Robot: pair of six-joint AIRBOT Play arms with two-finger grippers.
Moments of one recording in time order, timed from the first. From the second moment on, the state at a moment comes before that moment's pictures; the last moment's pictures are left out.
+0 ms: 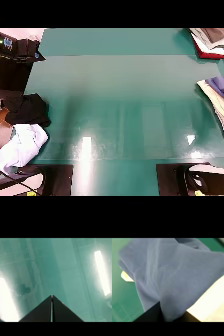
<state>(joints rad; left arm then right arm) 0.00 -1.28 1.82 1.16 -1.51 -1.47 -1.18 -1.47 1.60 -1.02 1.42 1.32</state>
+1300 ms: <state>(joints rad) 0.00 -1.28 1.82 1.16 -1.47 -1.46 -0.79 -1.21 1.53 -0.69 1.39 1.40</state>
